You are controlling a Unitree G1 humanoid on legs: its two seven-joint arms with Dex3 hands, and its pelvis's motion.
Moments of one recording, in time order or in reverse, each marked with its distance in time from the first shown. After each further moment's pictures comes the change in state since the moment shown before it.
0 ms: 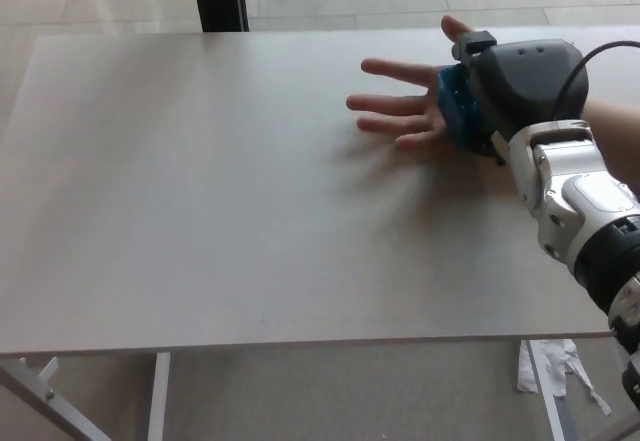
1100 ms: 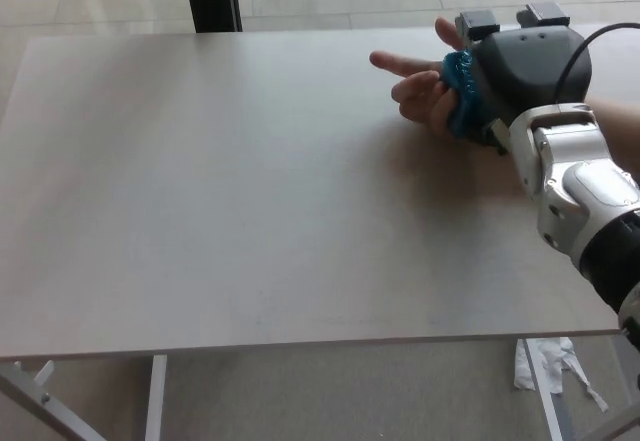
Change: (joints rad) left_arm 0.029 -0.009 -0.003 -0.001 0.001 -0.011 -0.003; right_arm 0.012 -0.056 -0.005 -0.222 -0.010 0.070 0.144
